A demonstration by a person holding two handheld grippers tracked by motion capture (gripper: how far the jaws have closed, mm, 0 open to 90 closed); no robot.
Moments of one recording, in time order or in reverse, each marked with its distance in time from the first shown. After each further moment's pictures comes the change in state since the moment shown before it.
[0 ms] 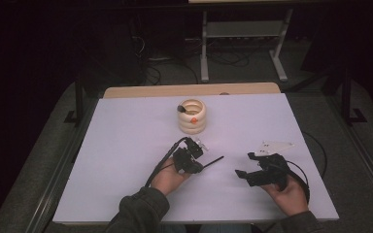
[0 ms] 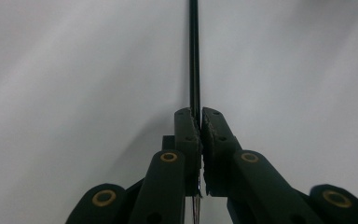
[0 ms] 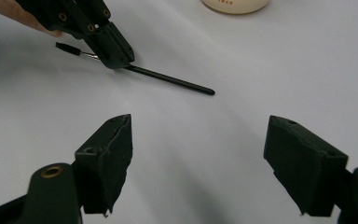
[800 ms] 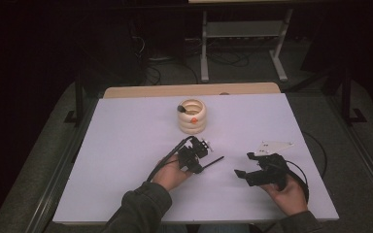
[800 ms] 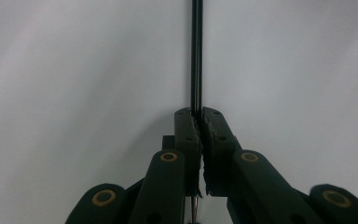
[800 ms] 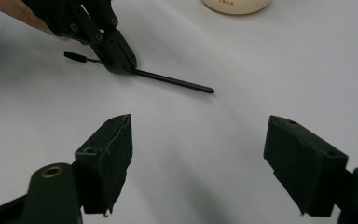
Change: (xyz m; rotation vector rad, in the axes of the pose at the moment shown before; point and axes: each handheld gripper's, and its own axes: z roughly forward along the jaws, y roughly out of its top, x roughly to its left) left arm 0.000 0.013 0.004 0.107 0.014 0.049; right arm -0.001 0.000 0.001 -0.007 0.005 0.009
